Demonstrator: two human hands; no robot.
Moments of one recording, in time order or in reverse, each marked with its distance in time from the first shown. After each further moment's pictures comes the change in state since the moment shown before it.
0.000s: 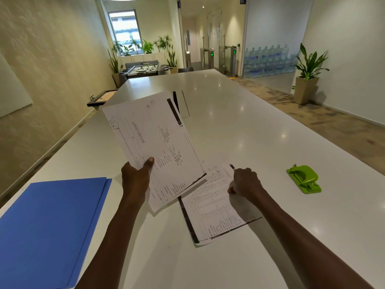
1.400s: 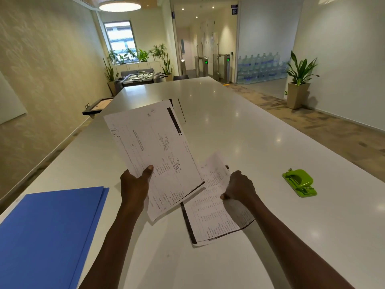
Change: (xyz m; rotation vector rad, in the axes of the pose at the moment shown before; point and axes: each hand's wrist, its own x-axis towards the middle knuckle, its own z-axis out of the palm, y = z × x) left_hand 0.000 0.000 0.000 -0.005 -0.047 0.033; right_hand 0.005 -0.010 0.006 0.205 0.034 0.126
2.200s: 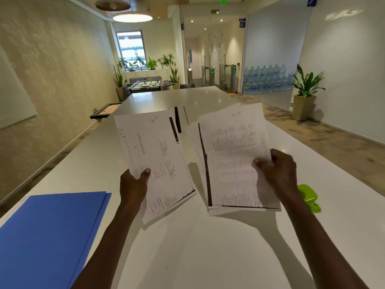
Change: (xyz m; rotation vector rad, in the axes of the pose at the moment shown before) left_hand 0.020 0.006 -0.002 0.139 0.078 0.032; right_hand -0.012 0.031 -0.098 0.600 0.608 -0.323
